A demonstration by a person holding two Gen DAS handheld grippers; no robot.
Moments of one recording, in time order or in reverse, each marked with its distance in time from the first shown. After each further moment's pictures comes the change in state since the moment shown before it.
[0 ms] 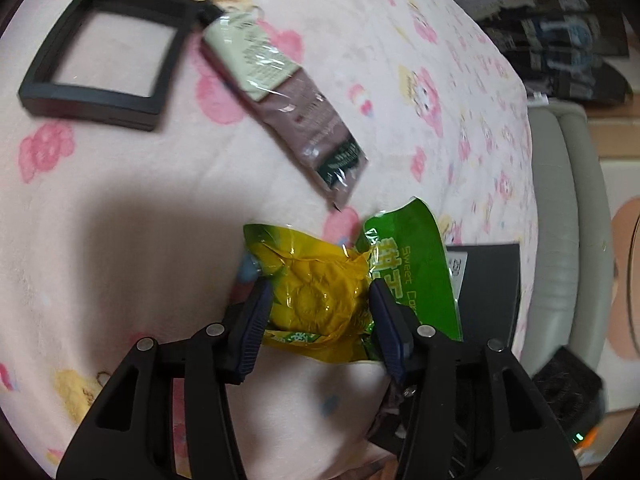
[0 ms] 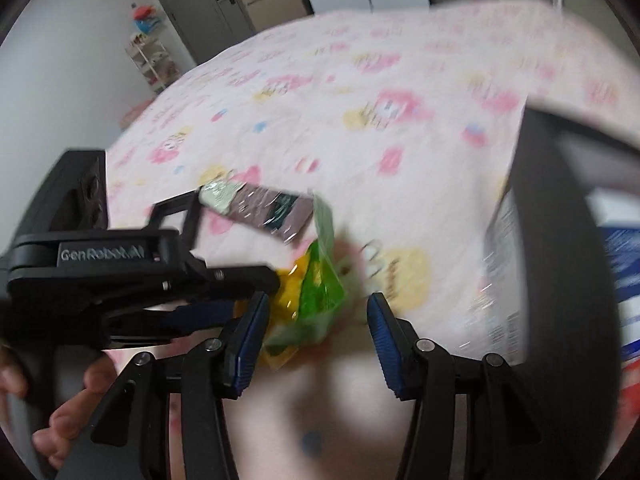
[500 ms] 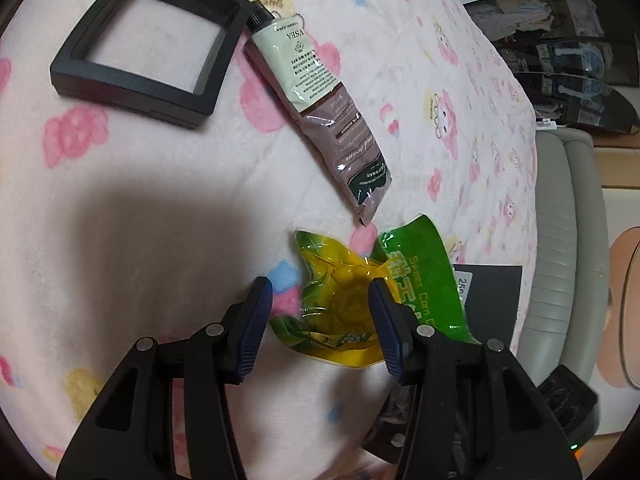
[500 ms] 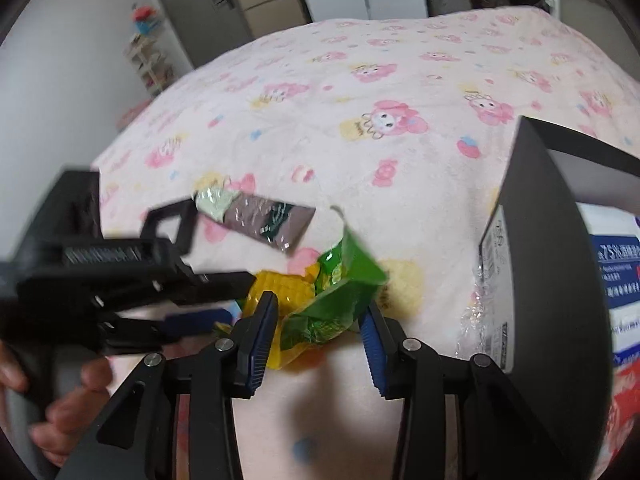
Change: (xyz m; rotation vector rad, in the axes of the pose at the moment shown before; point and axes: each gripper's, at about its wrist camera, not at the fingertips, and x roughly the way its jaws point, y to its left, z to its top) left arm 0.004 0.015 0.003 -0.067 -0.013 0.000; right arm -0.001 0.015 -0.003 -0.072 -0.067 -0.089
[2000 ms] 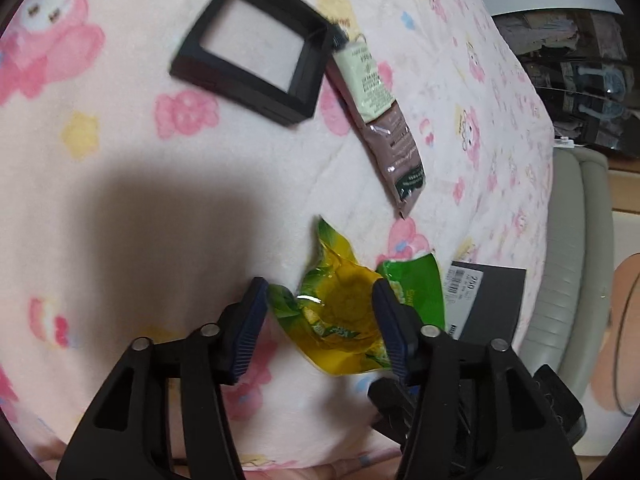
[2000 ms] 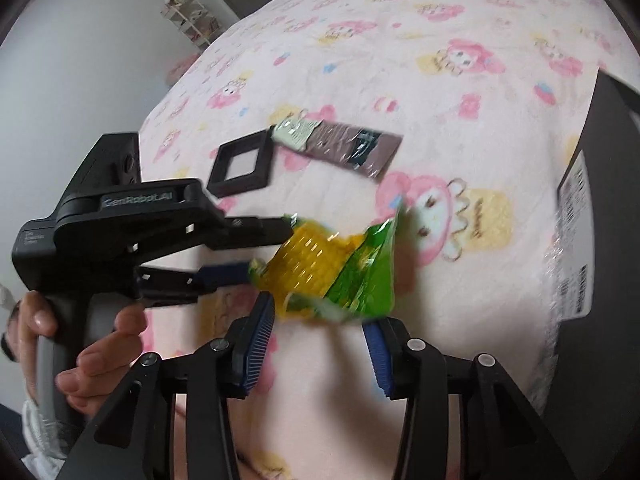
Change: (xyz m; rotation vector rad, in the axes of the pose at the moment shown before) left arm -0.014 0.015 -0.002 -0.077 0.044 0.030; right arm -0.002 0.016 -0.005 -0.008 0.215 0.210
